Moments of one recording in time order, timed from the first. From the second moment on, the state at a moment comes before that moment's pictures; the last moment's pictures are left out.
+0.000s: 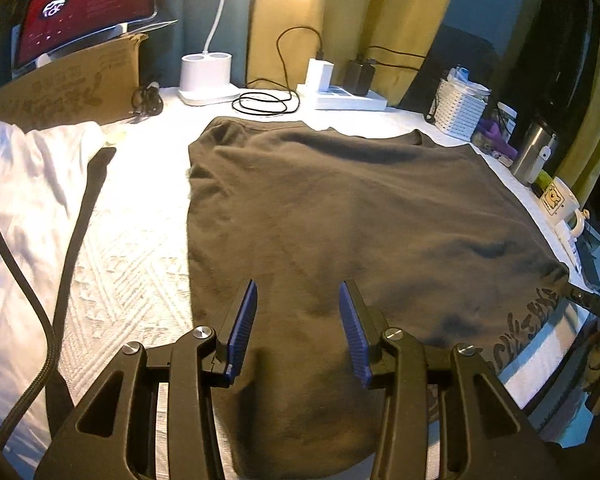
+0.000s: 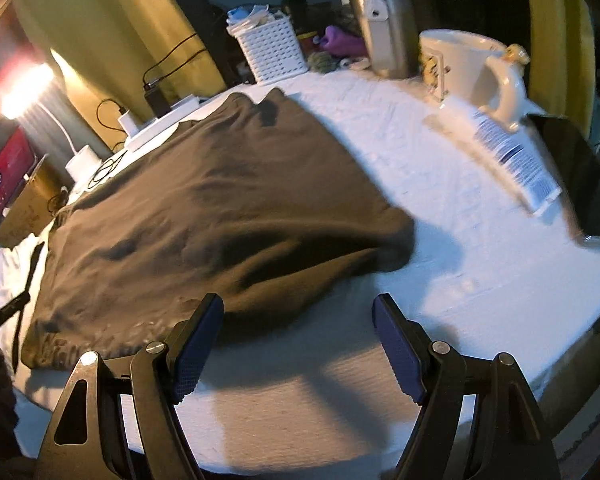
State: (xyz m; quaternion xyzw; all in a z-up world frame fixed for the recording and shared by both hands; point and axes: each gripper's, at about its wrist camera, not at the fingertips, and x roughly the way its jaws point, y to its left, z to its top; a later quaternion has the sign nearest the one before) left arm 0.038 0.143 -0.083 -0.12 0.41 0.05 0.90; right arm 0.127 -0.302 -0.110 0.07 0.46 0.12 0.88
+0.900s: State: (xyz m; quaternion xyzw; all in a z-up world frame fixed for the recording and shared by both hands) left arm 0.077 0.174 -0.088 -0.12 0.41 0.08 0.90; right arm 0.218 -0.243 -0.121 0.10 0.43 0.18 0.88
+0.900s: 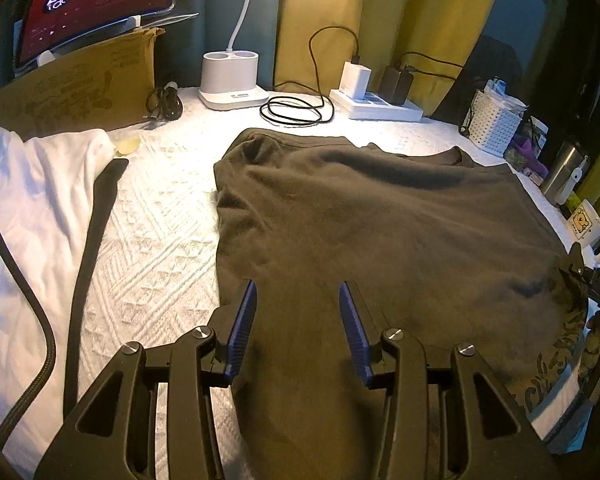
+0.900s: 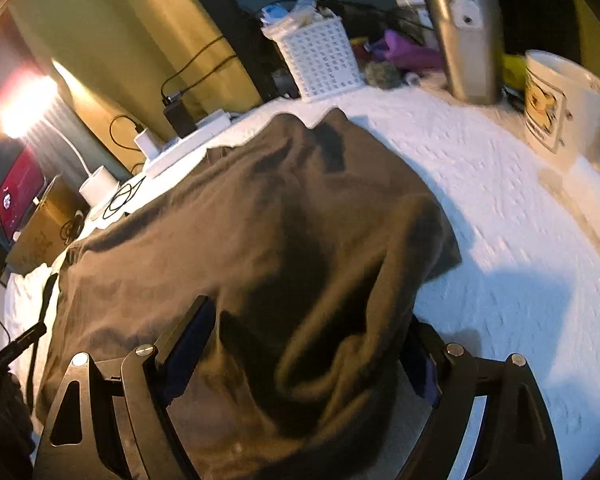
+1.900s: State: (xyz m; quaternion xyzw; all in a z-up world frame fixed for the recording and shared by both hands) left arm 0.079 0.207 -0.089 -0.14 0.39 0.09 0.91; right arm 0.243 -0.209 -0.096 0.09 0.42 0.21 0.88
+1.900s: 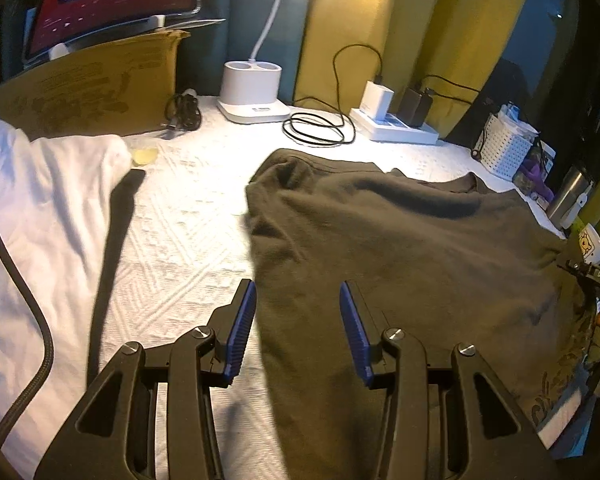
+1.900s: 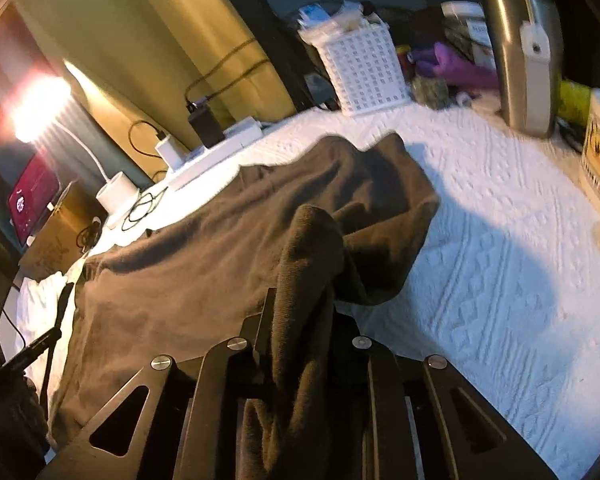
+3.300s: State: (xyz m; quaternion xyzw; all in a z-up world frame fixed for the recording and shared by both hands) left arm -0.003 0.245 -0.069 -0.17 0.34 0.10 0.92; right arm 0.067 0.078 -0.108 -0.16 0.42 0.48 0.75
